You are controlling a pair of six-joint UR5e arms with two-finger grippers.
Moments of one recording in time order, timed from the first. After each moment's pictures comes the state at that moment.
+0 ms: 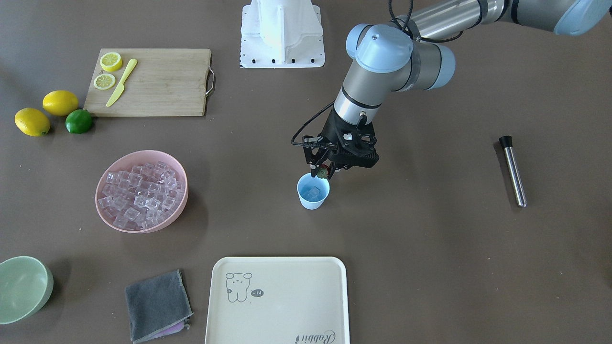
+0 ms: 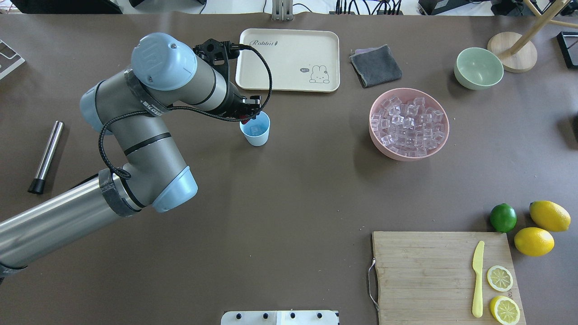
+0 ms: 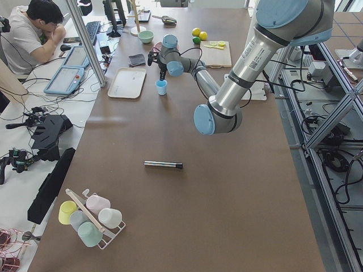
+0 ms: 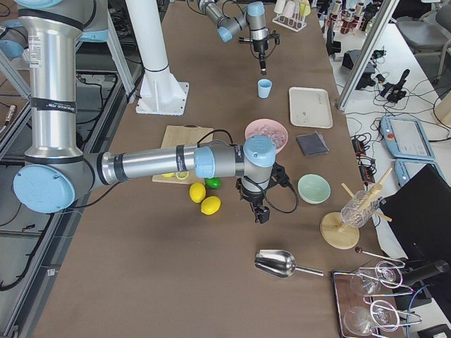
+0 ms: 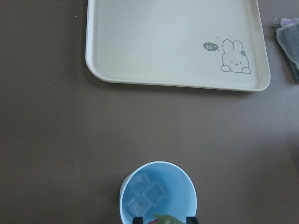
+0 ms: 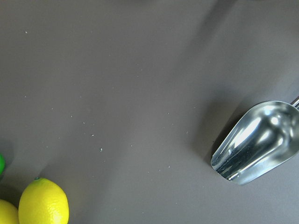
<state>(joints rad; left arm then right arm) -0.67 -2.28 -1.57 -1.92 -1.89 -1.18 1.49 -1.63 1.79 -1.64 2.30 -0.46</state>
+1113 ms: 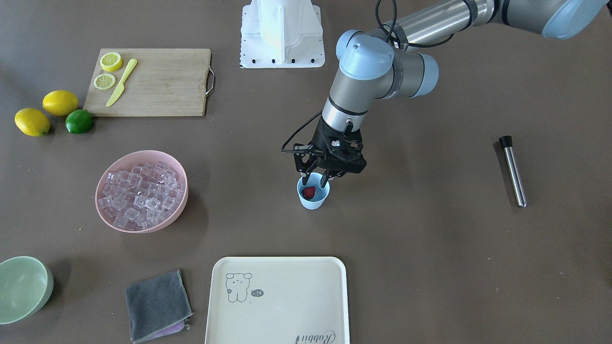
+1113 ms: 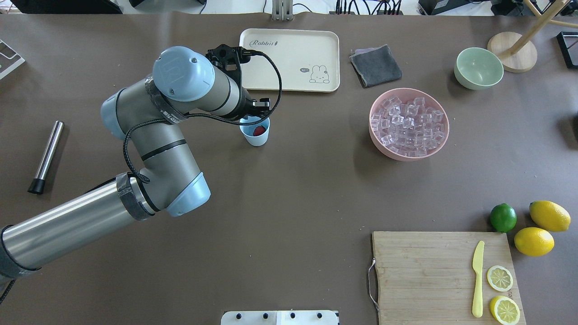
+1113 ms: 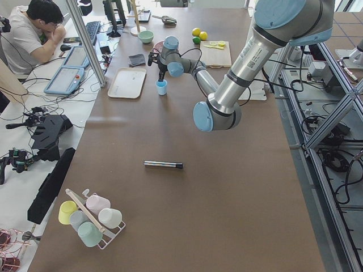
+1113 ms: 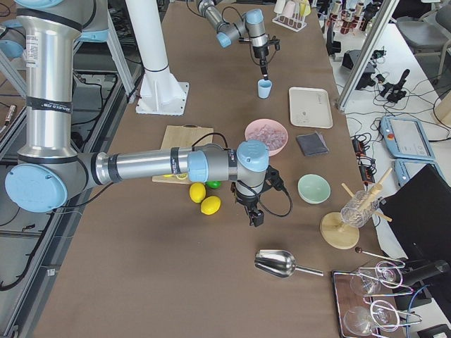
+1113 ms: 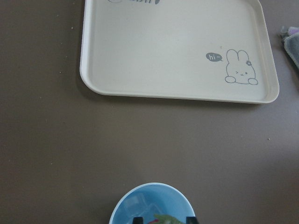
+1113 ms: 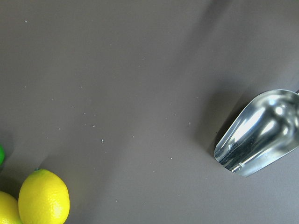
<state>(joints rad) -0.65 -2.31 -1.51 -1.97 -1.82 -1.18 1.49 -1.66 1.80 -1.62 2.30 -0.46</state>
